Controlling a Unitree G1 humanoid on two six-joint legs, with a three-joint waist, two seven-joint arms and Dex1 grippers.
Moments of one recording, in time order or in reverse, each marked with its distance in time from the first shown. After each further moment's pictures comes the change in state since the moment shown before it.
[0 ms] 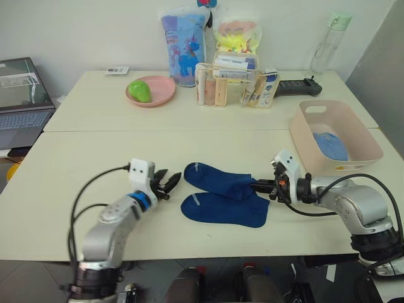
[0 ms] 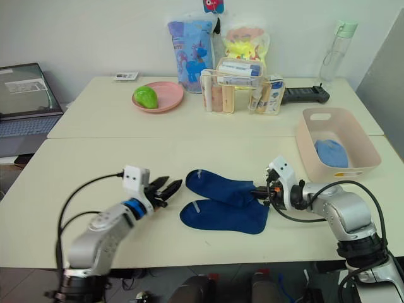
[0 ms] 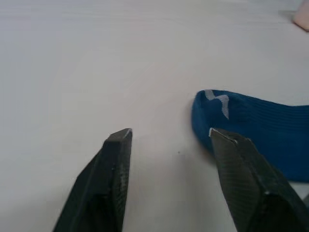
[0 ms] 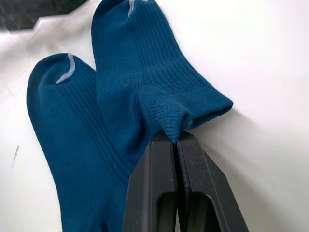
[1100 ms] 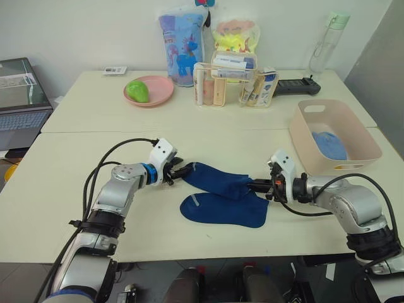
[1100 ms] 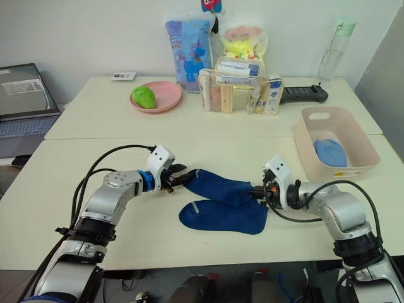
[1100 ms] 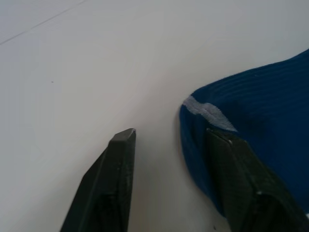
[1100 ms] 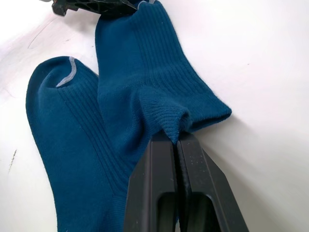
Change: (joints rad) left arm -0.374 0.069 -0.237 0.508 0.238 -0.193 -0.302; right arm -0.012 0.018 0.037 0.022 -0.010 -0.042 -0.003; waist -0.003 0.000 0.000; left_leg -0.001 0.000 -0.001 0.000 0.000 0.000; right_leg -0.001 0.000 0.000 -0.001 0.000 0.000
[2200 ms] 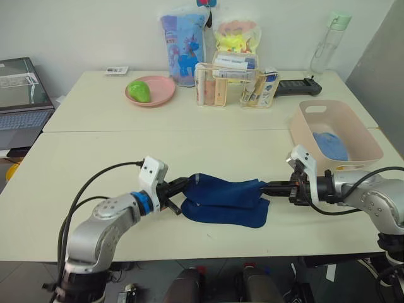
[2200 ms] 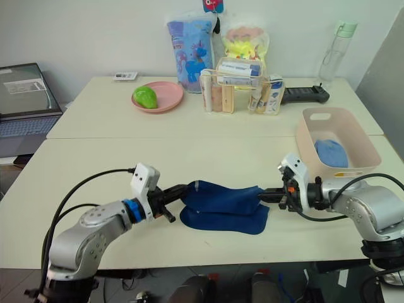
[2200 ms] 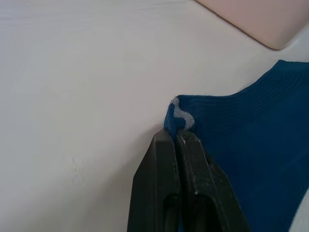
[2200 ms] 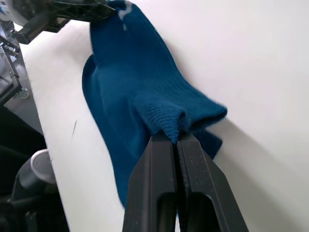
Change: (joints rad) left arm 0.493 -0.075 0.208 -0.835 -0.315 0.454 0.247; right arm 0.035 -0.211 -0.128 -0.140 0.217 0.183 0.137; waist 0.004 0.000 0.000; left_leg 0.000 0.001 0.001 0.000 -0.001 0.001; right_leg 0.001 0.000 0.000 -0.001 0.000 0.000
